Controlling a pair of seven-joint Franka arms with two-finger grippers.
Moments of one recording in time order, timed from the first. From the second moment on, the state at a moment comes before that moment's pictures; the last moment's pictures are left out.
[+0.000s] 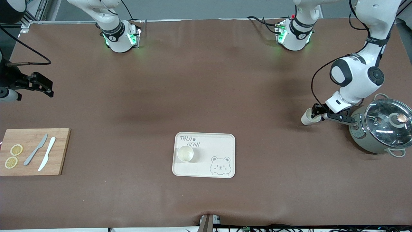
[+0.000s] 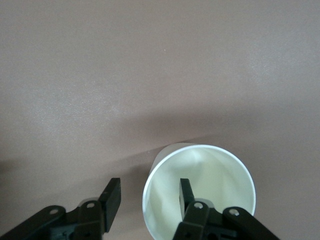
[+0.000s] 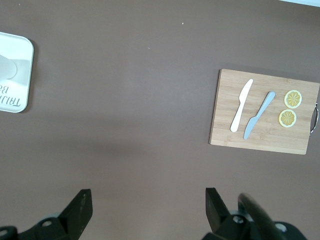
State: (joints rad) left arm 0.14 0.23 -0.06 -2.42 -0.29 2.73 0.57; right arm -0.11 0.06 0.15 -1.49 -0.08 1.58 -0.11
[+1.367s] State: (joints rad) left arm 0.15 0.02 -0.06 -2.20 -0.28 2.26 0.48; right arm -0.11 0.06 0.15 -1.49 -0.08 1.58 -0.11
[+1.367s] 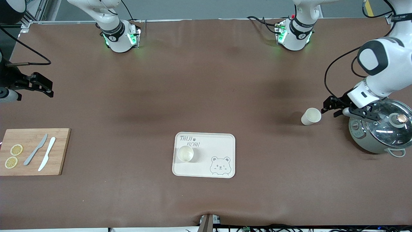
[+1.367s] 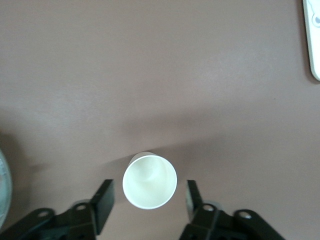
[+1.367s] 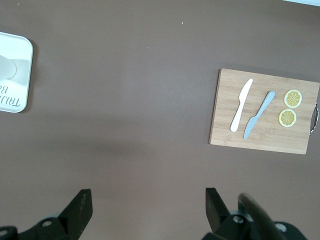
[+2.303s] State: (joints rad) left arm 0.14 0.02 -0.11 -1.84 -0.16 1.98 0.18; right arm -0.11 0.06 0.15 -1.48 -0.08 1.59 -0.10
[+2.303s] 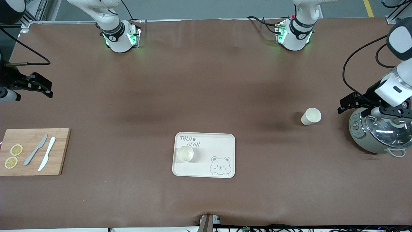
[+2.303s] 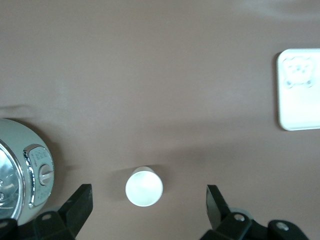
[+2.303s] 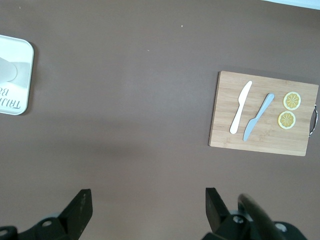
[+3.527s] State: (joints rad) left arm 0.02 0.06 -0.11 -1.42 -0.09 1.60 -0.05; right arm 0.29 0.26 0.16 -1.42 -0.01 1.77 0.59
